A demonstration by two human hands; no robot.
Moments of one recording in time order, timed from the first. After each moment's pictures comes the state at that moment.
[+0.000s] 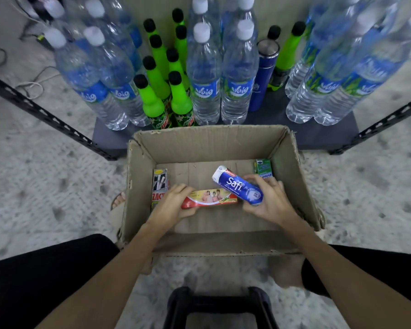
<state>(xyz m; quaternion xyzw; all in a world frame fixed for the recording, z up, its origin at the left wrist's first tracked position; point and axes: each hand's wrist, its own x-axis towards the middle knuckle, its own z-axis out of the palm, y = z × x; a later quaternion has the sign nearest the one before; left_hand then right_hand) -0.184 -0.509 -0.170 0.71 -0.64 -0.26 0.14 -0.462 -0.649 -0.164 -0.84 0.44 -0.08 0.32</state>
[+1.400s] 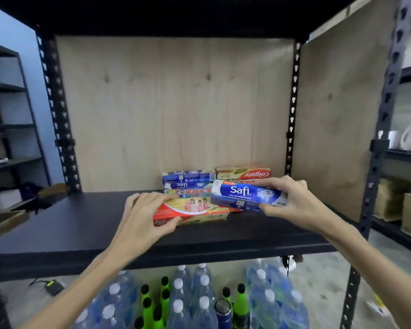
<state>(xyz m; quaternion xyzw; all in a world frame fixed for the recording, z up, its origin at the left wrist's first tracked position) -0.153 -0.695 0.380 0.61 -0.67 0.23 0.34 -0.498 -0.831 0.422 -0.87 0.33 -0.36 0.07</state>
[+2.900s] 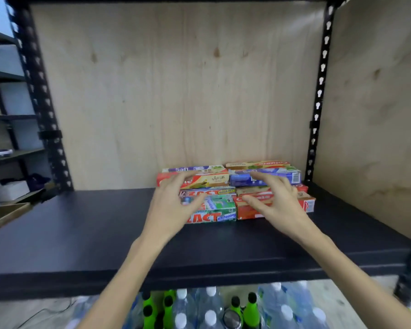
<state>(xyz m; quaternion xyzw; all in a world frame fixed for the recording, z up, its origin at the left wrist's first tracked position) -0.172 -0.797 0.389 0.61 -0.61 0.08 0.49 -0.414 -0.909 0.376 -0.82 0.33 -0.47 0.09</state>
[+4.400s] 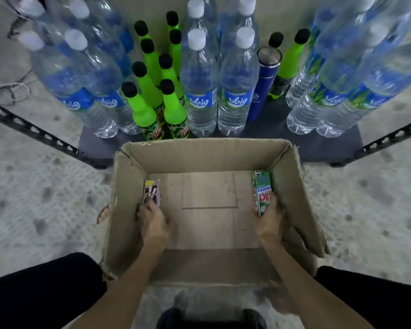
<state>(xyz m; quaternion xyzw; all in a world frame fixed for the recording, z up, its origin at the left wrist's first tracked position) -0.194 -0.510 -0.227 0.93 -0.26 -0.27 0.03 -0.449 -0.641 -0.238 -0.60 0.73 -0.08 0.32</state>
